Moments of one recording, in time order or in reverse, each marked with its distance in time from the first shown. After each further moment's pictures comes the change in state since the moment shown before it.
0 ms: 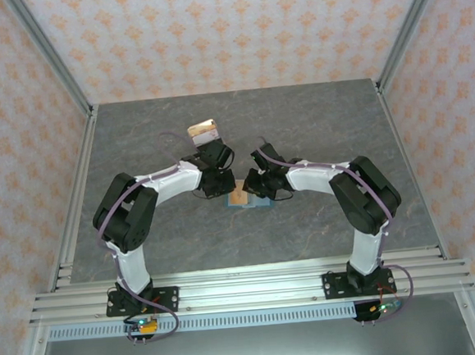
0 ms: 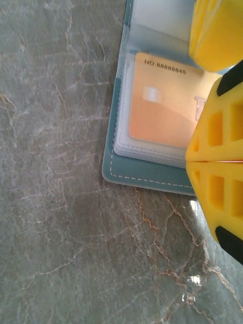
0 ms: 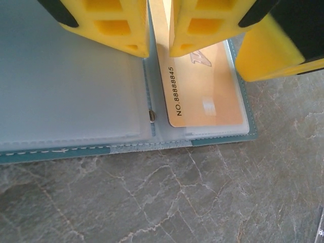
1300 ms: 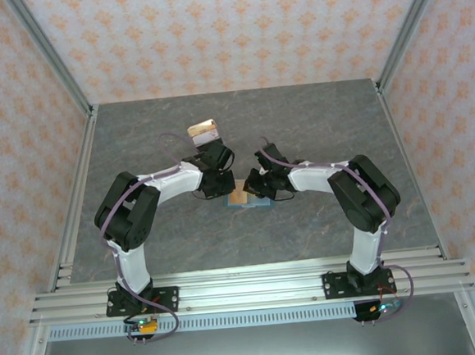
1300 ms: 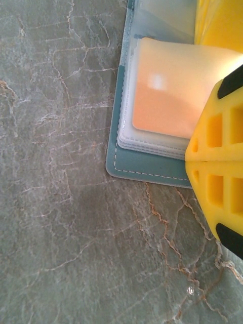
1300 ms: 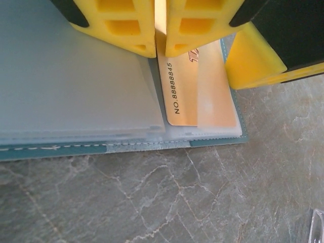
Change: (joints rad) left arm 0.000 0.014 -0.011 0.019 -0.017 0.019; right arm -0.026 0.016 -0.036 0.084 -0.084 0.014
